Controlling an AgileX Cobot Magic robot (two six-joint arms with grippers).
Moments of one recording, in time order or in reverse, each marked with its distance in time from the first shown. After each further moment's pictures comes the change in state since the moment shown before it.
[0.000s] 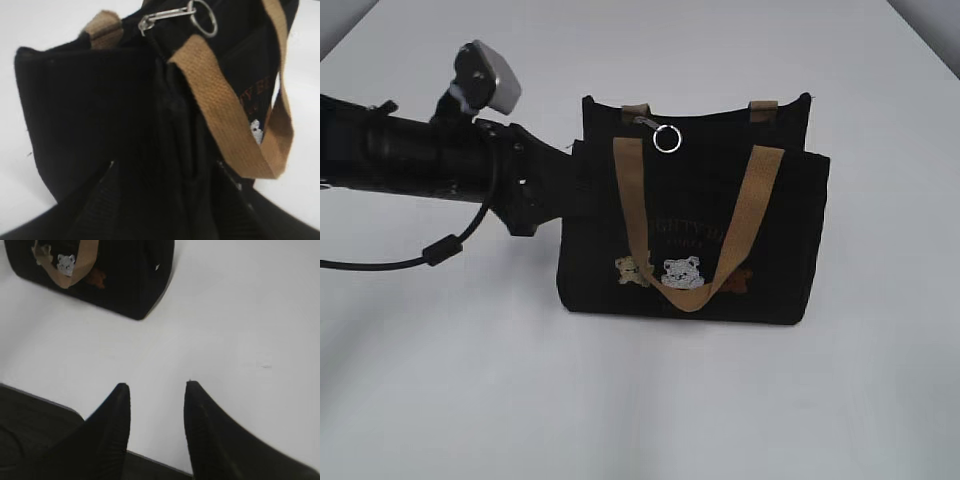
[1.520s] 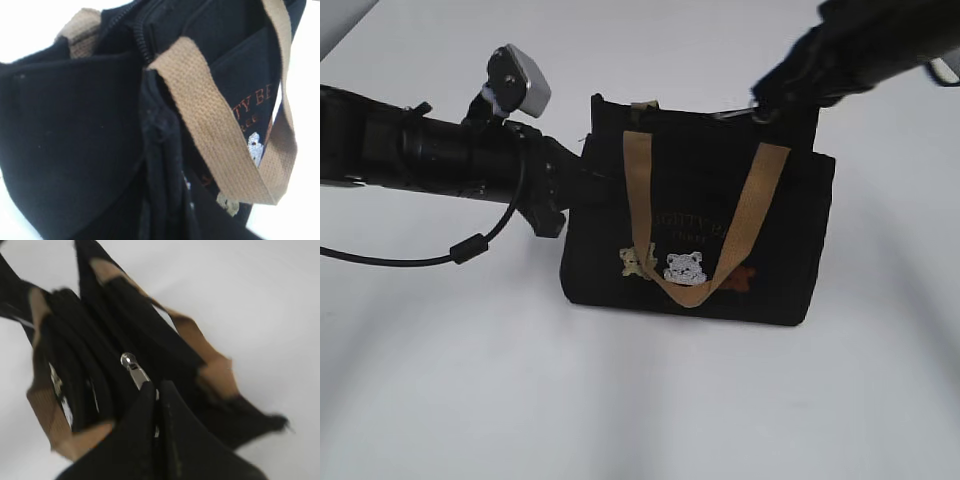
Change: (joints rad) left arm -0.048 0.086 -0.083 -0.003 0.010 -0.003; right arm 0.161 1.567 -0.717 0.562 -0.471 -0.785
